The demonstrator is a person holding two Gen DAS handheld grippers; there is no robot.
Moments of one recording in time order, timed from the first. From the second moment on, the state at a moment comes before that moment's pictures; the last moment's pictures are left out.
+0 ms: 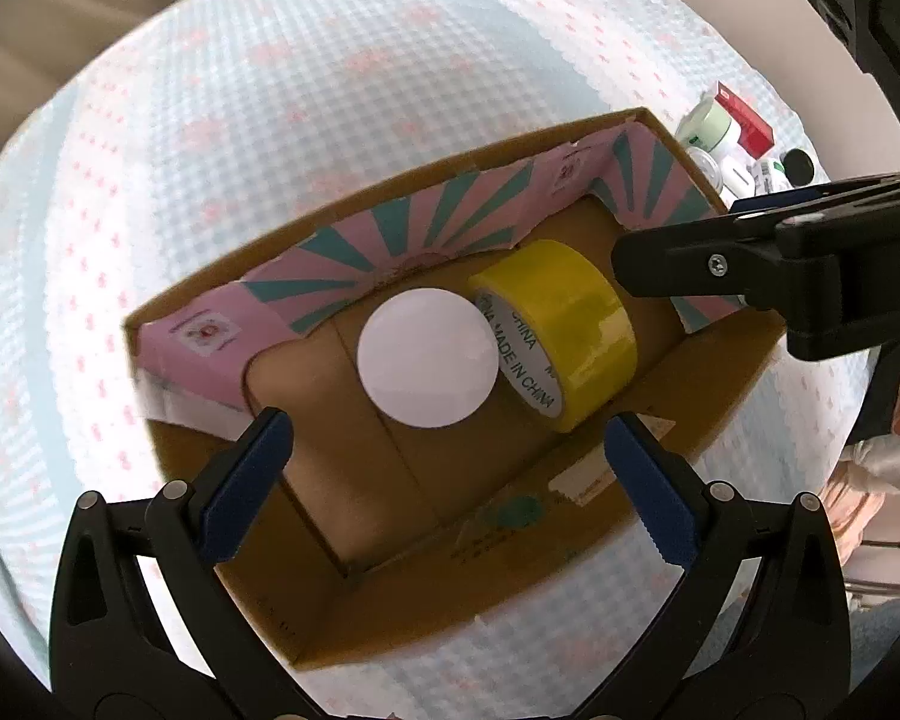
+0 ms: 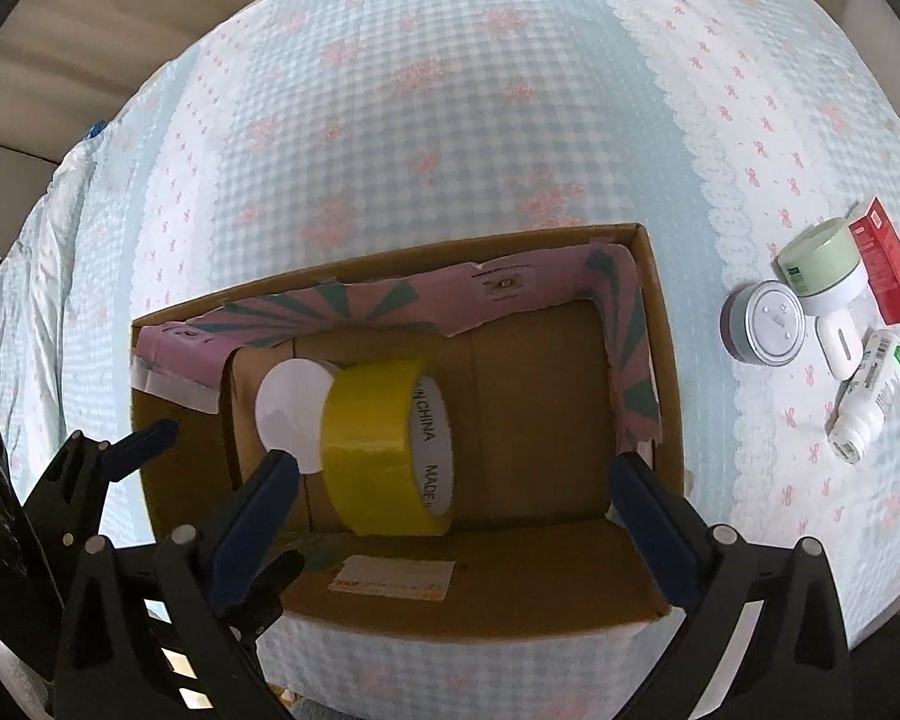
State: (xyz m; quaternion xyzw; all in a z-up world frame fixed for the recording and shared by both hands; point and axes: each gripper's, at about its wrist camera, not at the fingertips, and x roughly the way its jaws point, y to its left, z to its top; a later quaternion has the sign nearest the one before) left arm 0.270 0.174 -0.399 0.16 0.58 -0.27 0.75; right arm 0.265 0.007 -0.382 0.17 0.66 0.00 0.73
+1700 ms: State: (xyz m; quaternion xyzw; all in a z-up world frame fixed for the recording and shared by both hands) left arm 0.220 -0.130 -0.218 0.14 0.51 -0.24 0.81; right arm 0.096 -0.311 -0.238 0.21 0.54 -0.09 0.81
